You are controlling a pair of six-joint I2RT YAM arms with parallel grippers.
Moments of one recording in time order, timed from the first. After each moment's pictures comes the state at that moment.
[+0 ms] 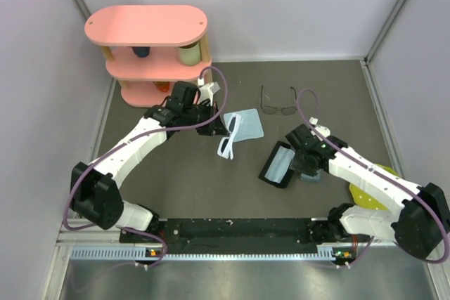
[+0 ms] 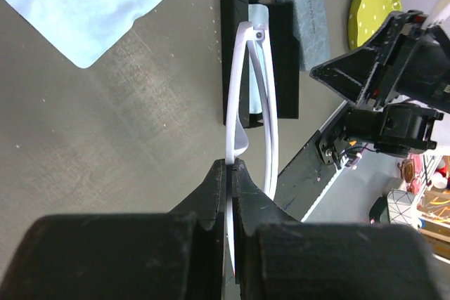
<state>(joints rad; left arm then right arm) -0.48 1.40 1.15 -0.50 0.57 -0.42 0.66 1.13 0.79 -0.89 0.35 1.00</state>
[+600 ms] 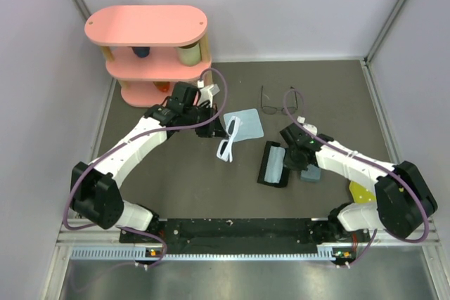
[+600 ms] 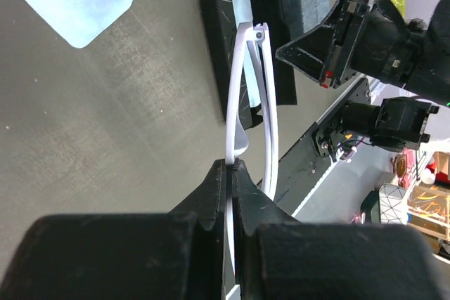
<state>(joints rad) -0.48 1.42 1.17 -0.54 0.58 -0.44 0.60 1.33 0.73 -0.62 0.24 0.86</state>
